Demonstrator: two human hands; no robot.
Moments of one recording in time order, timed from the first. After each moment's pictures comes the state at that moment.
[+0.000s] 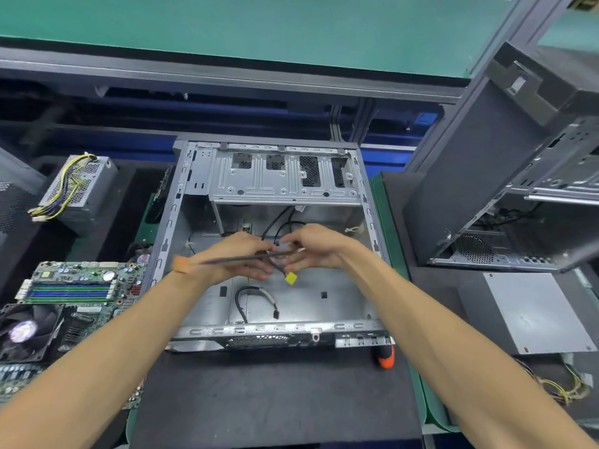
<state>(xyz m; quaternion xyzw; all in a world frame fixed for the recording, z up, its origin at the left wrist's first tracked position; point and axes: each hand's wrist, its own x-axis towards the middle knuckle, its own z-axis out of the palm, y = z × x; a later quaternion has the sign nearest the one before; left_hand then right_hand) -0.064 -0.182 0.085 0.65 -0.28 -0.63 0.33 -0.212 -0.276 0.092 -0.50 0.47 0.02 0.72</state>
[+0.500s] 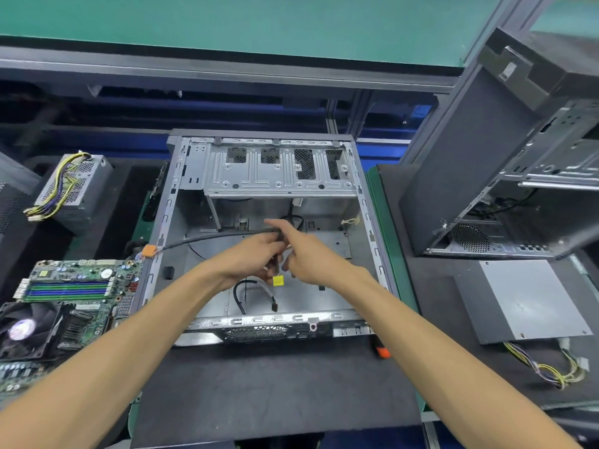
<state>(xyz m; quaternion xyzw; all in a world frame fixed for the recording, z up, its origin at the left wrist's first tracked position) -0.099 -0.168 0.101 0.65 -0.40 -0.58 0.30 -0.233 -0.231 0.098 -0.84 0.38 0.01 0.40</state>
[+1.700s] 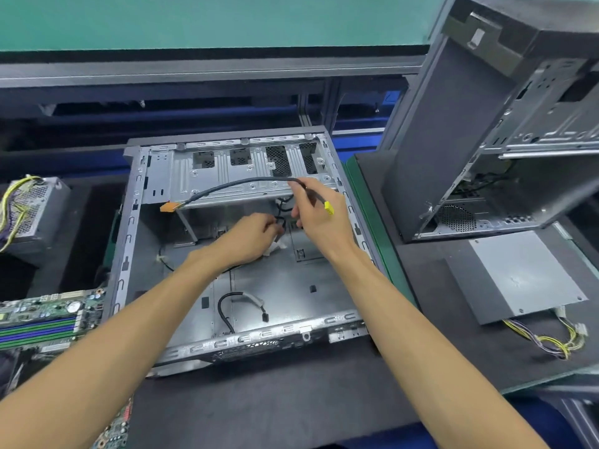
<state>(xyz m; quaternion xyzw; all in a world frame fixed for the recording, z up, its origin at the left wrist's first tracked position) -0.097 -0.231 0.084 0.69 -0.63 -0.31 0.16 -0.246 -0.278 0.082 -0.67 0.43 -0.44 0.42</state>
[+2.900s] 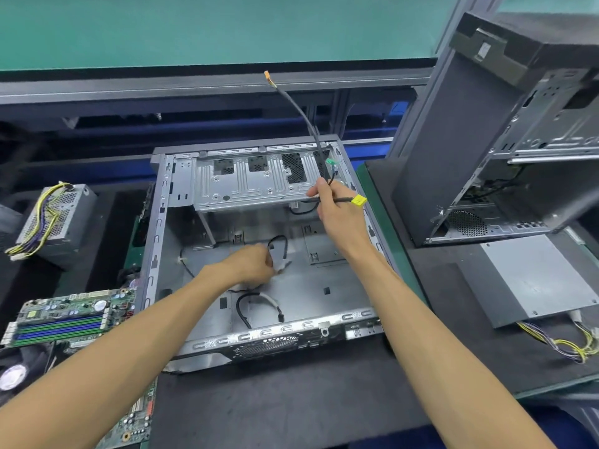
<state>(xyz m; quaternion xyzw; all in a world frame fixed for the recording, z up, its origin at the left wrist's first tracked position) -0.074 -0.203 0.051 0.73 -0.62 -0.29 -0.06 -0.245 -0.274 0.095 -0.62 0.50 -0.42 0.43</state>
